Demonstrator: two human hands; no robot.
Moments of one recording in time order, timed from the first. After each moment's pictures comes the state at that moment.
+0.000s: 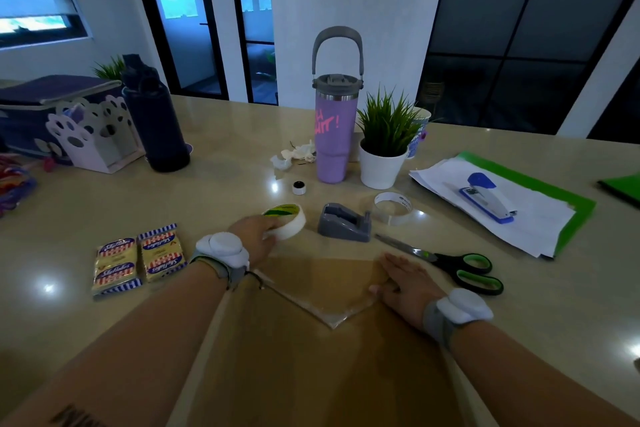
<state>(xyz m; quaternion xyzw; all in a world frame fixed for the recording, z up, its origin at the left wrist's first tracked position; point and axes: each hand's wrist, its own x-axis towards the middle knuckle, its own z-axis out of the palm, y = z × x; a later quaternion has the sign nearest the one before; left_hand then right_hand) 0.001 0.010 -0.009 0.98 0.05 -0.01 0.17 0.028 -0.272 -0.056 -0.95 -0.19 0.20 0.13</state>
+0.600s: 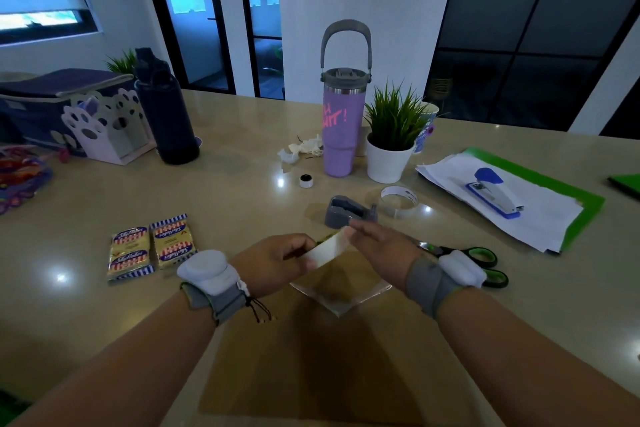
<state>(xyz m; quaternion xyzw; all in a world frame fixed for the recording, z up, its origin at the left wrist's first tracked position) -0.058 -0.028 0.006 0.93 -0.09 -0.05 0.35 -0.009 -0.219 0.028 -0.87 -0.16 0.17 0.43</state>
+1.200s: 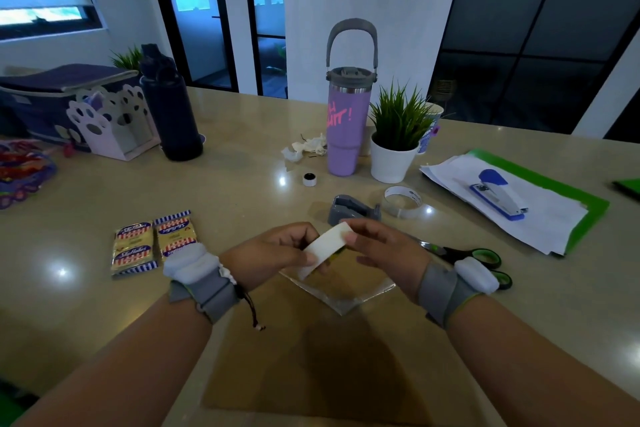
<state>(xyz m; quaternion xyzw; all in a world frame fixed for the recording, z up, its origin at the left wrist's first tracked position) -0.064 -0.026 0.019 0.76 -0.11 -0.13 0.63 -0.017 -0.218 0.021 -0.77 -0.19 0.21 0.58</state>
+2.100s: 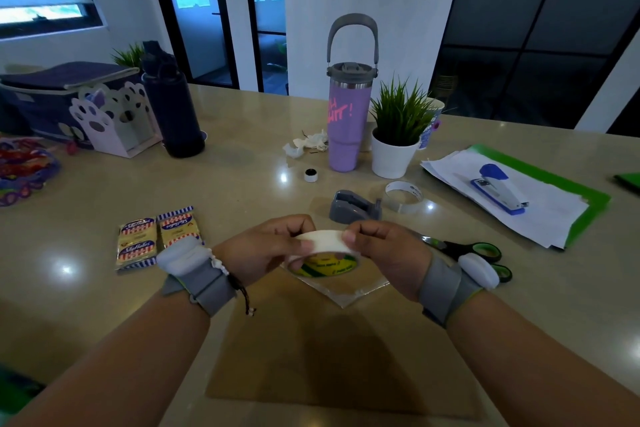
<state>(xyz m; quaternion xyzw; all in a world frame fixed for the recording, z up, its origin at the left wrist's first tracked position) -0.071 -0.022 0.023 0.69 -0.13 -0.14 0.70 -0.021 -0.218 0.017 -0.69 -0.24 0.23 0.65</state>
